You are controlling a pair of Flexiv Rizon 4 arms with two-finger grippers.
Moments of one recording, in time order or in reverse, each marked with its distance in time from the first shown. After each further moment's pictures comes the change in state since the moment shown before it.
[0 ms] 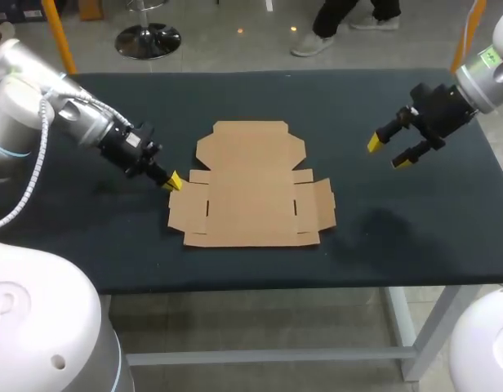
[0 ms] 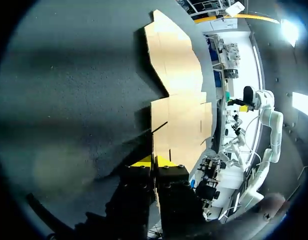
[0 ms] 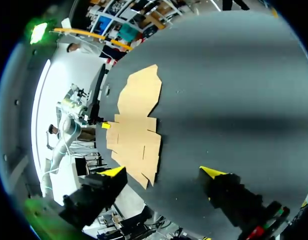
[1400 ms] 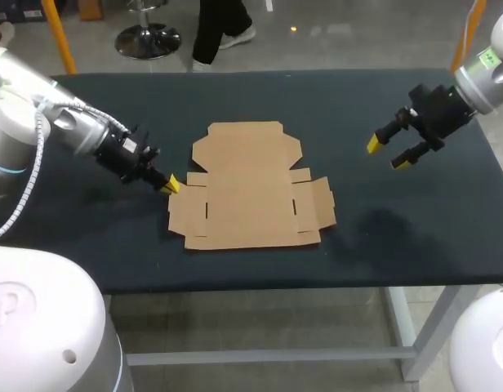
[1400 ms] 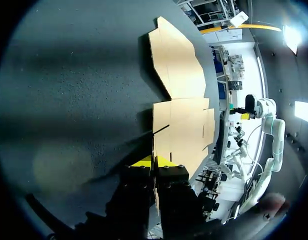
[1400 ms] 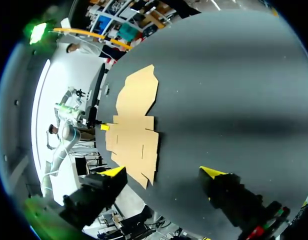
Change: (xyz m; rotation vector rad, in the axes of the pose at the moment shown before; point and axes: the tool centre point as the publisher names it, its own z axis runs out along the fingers) left arm 0.001 0.010 0.000 0.095 -0.031 -0.055; right arm -0.003 0.001 0.002 0.005 0.002 0.003
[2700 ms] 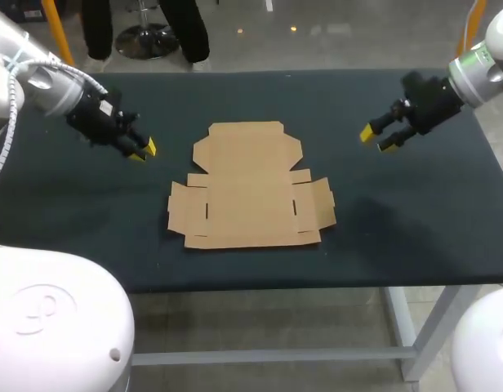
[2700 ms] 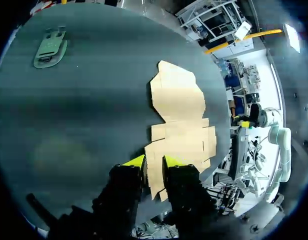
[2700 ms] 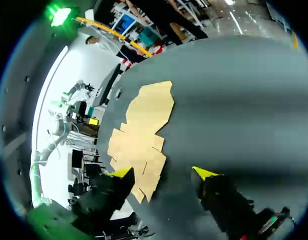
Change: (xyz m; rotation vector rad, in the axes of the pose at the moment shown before) left arm 0.027 -0.015 -0.094 0.164 -0.212 -0.010; right arm 0.012 0.043 0.005 -0.091 0.022 -0.198
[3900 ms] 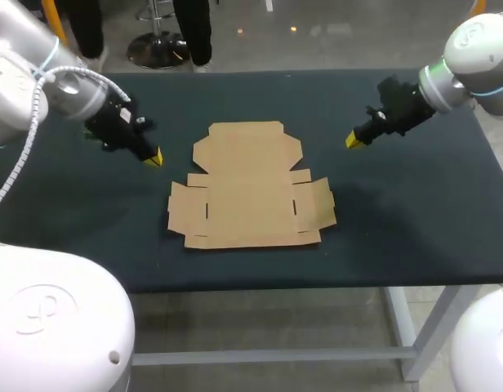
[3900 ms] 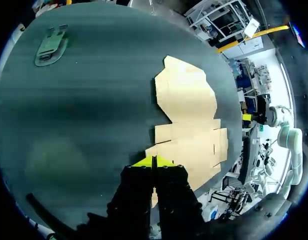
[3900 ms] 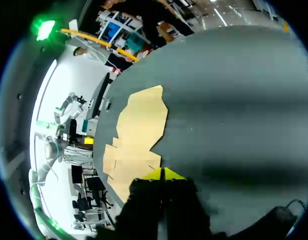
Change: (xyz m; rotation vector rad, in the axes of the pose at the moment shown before) left arm 0.003 0.003 0.029 0.011 -0.117 -0.009; right arm -0.003 0.027 0.053 -0.036 -0.029 0.127
